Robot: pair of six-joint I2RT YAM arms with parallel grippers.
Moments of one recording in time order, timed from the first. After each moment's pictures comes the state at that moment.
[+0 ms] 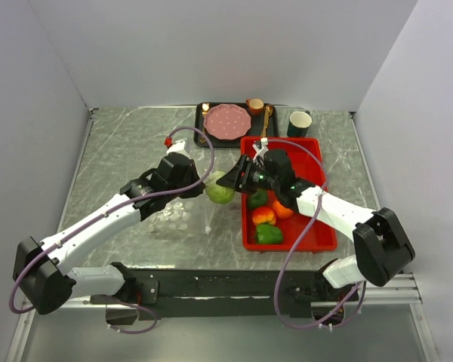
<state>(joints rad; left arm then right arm) -0.73 1.20 1.01 -0.43 -0.18 -0.74 0.58 1.41 0.83 0.16 -0.41 0.92</state>
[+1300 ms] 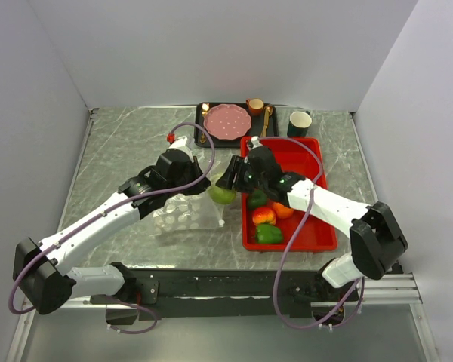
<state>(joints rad) -0.73 1.20 1.04 -0.40 -0.09 -0.73 0.67 1.47 0.99 -0.12 -0.13 0.80</state>
